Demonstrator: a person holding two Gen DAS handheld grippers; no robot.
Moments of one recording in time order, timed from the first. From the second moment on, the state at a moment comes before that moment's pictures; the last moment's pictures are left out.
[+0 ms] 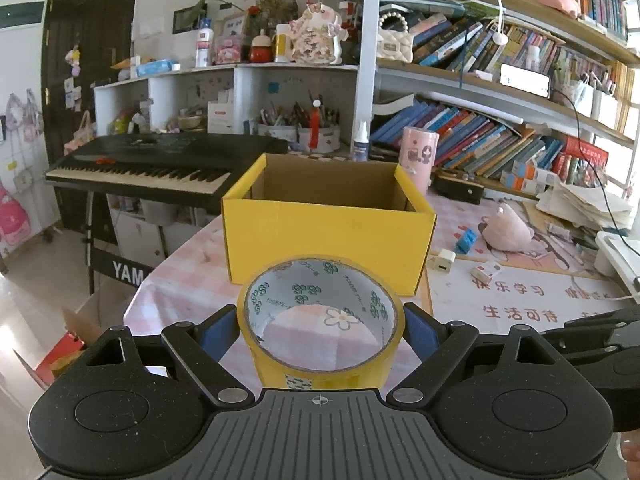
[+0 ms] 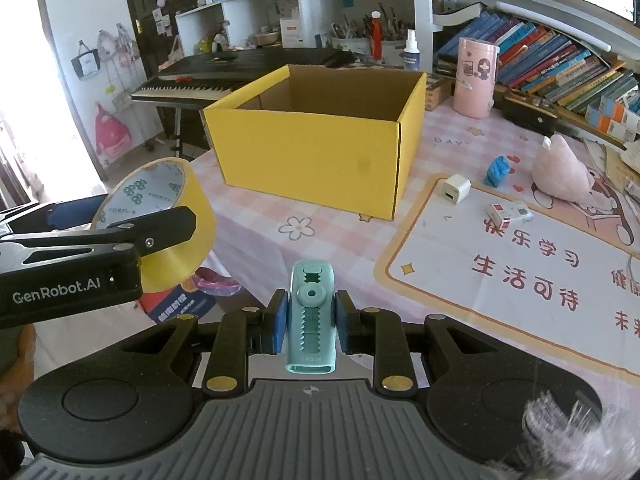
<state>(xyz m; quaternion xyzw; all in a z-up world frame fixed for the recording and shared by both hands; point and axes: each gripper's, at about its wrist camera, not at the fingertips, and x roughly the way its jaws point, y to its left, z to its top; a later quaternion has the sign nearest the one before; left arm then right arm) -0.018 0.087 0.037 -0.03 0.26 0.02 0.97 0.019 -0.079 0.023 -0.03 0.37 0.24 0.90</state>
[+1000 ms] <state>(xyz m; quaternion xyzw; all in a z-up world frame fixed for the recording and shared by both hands) 0.074 0.100 0.075 -0.02 0.19 0.04 0.98 0.115 -0.065 0.065 -0.03 0.30 0.25 0.92</state>
